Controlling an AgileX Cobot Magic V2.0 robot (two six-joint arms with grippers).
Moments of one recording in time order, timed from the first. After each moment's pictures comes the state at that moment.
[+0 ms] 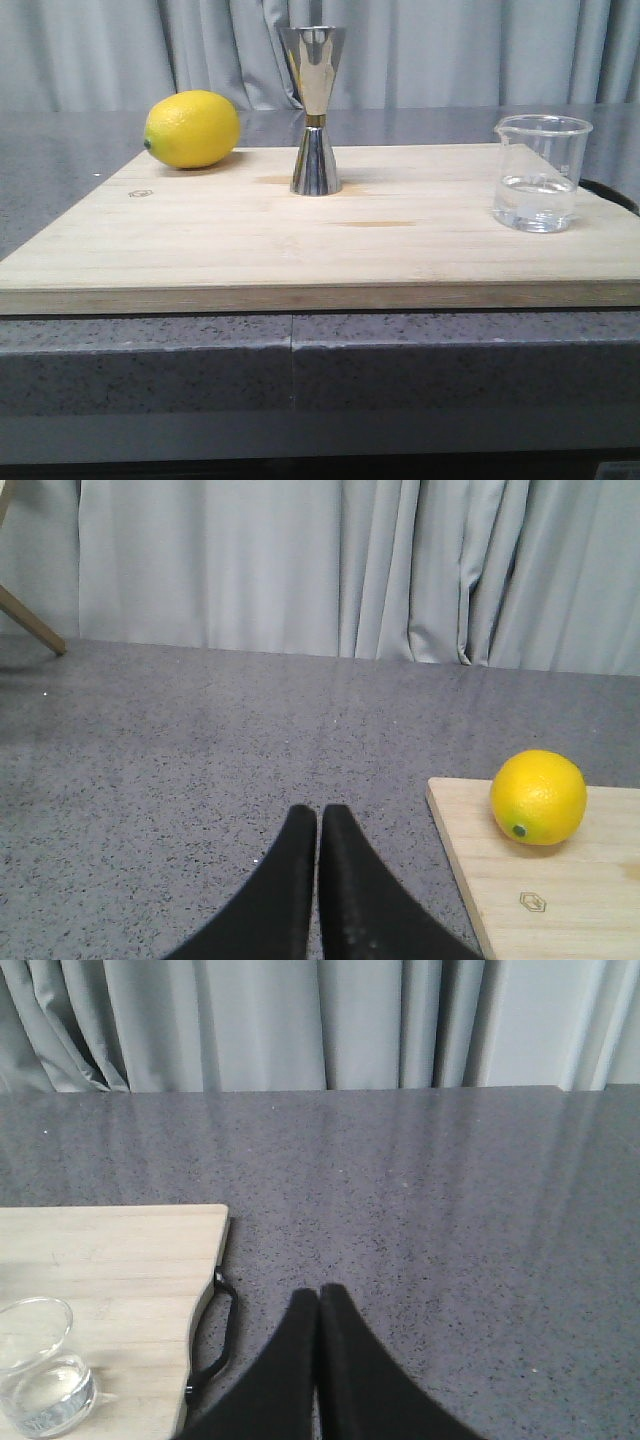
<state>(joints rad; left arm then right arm) -0.07 0.39 -0.46 -0.08 0.27 0.01 -0.03 0.32 -0.48 -0.06 0.39 0.05</state>
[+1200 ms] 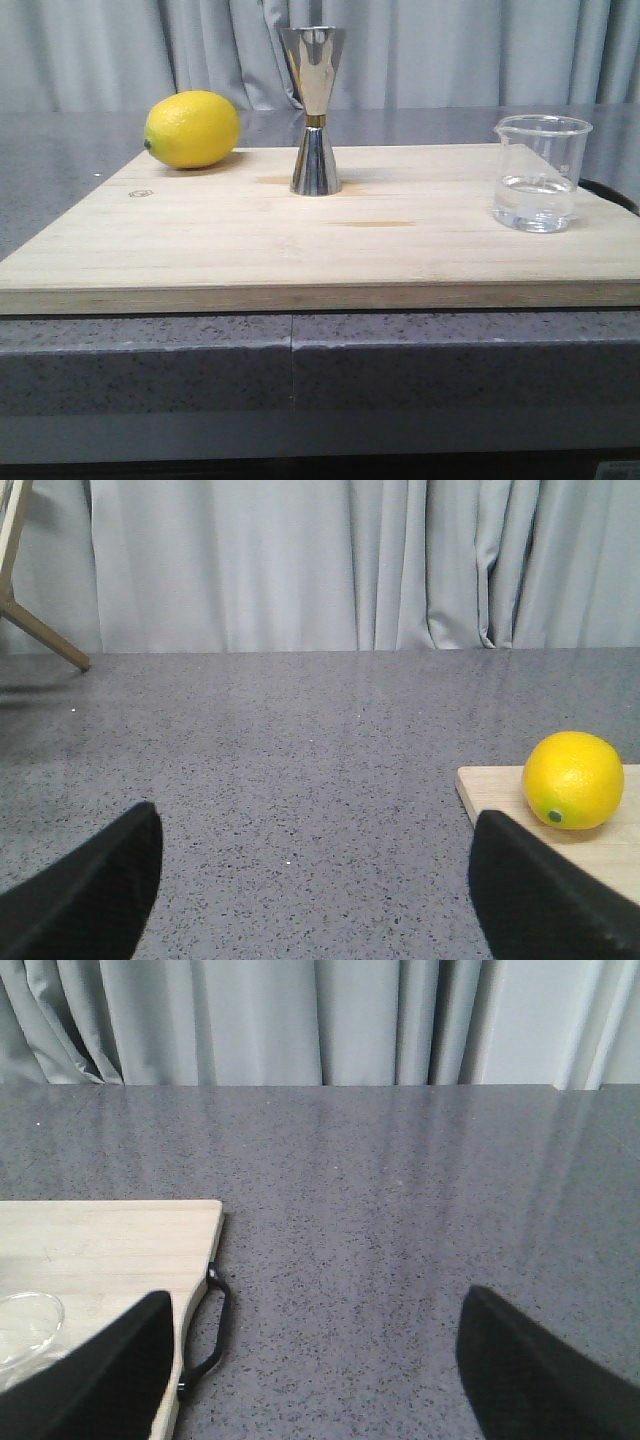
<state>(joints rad) -0.07 0.40 -0.46 0.01 0.26 0.01 -0.03 0.33 -0.49 -0.07 0.39 0.05</state>
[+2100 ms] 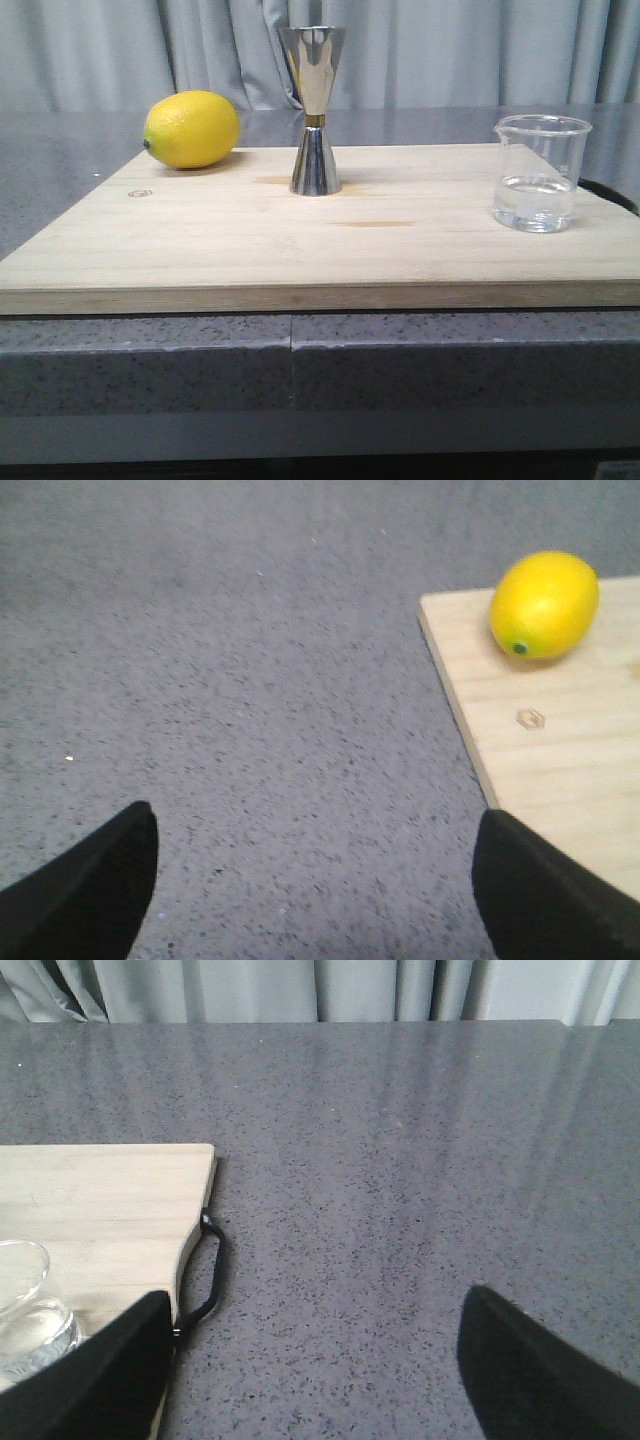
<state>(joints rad) -0.07 0.65 -0.70 -0.14 0.68 0.21 -0.03 0.37 -0.51 -0.07 0.48 0.05</state>
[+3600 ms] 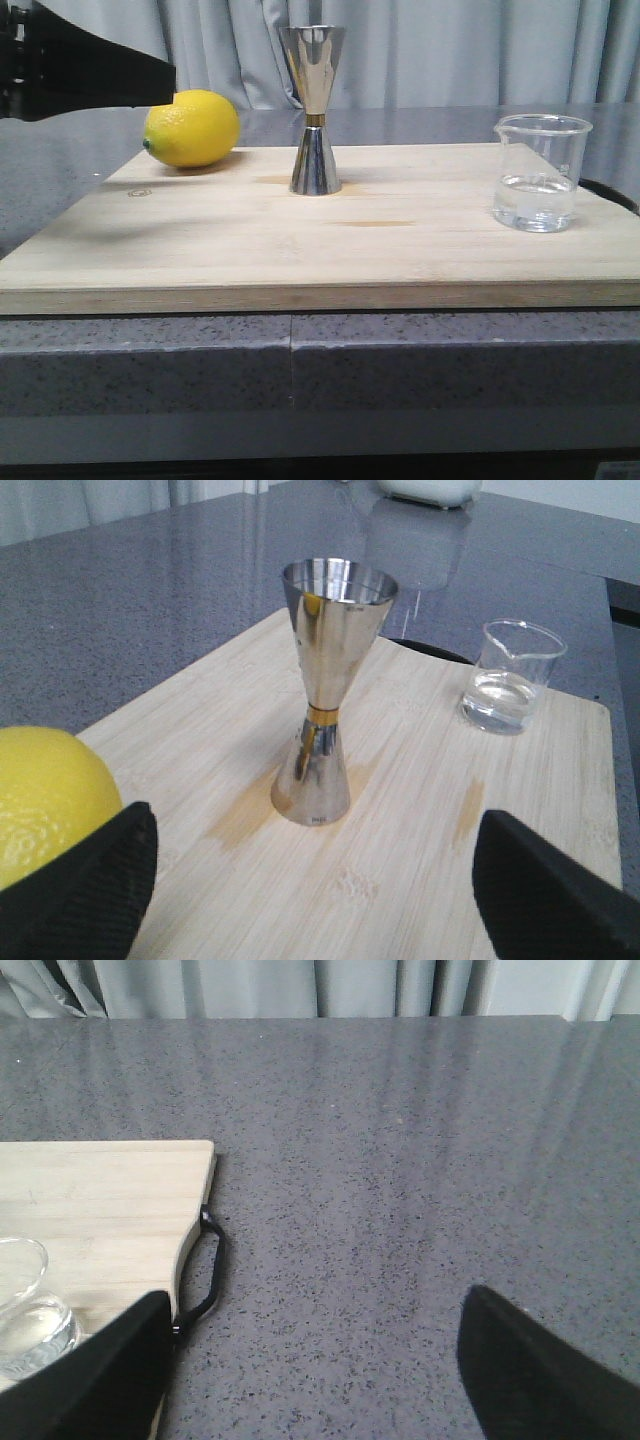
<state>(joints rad) -0.07 1.59 -0.79 -1.70 1.16 2.18 -0.03 0.37 -0.51 -0.07 0.49 0.05</state>
